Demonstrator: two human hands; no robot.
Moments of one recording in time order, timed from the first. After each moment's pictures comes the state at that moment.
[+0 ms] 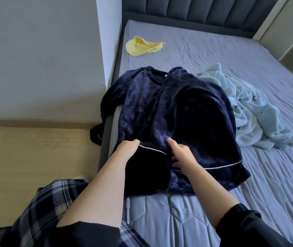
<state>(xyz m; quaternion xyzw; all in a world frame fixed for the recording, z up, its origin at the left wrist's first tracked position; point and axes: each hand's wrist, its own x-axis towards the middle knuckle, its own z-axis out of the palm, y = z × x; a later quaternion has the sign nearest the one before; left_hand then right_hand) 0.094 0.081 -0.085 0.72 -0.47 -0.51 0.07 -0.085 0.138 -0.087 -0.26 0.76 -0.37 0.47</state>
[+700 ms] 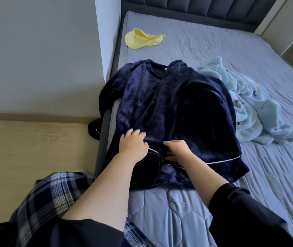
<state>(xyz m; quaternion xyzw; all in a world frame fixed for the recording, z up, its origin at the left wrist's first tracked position) 0.078 0.096 -0.101 0.58 -0.79 -0.20 0.04 -0.092 0.121 -0.112 -0.24 0.76 -0.34 0.50</state>
